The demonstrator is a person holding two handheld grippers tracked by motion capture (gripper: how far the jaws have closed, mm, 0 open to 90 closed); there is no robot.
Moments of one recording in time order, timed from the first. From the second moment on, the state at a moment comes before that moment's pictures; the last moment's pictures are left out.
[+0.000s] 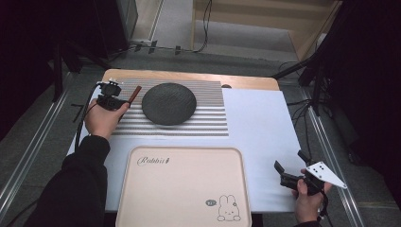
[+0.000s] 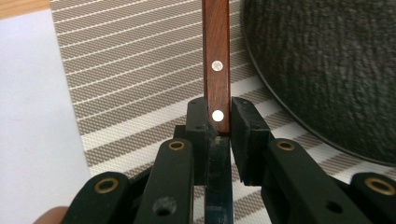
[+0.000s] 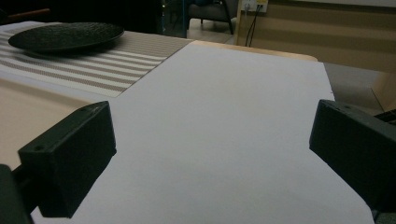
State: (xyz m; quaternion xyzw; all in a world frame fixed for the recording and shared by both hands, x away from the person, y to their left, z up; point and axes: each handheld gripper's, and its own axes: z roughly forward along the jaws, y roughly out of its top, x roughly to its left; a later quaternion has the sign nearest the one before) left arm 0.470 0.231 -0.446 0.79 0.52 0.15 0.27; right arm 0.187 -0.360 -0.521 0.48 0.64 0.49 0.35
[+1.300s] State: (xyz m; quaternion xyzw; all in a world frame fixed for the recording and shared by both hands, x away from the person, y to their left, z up) left arm 0.396 0.220 -0.440 0.81 0.47 0.13 0.32; right arm 0.187 -0.360 -0.521 0.48 0.64 0.49 0.35
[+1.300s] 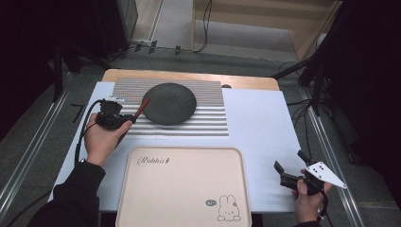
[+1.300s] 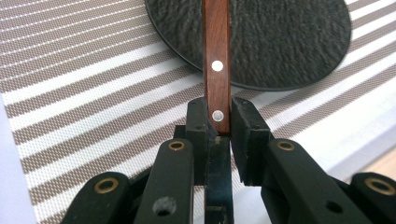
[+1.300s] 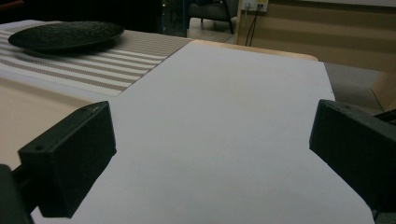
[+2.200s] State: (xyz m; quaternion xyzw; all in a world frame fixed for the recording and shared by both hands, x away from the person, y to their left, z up) left arm 0.328 0.213 -0.436 0.82 0.43 0.12 0.37; right arm 0.187 -0.359 -0.521 0.48 0.64 0.49 0.35
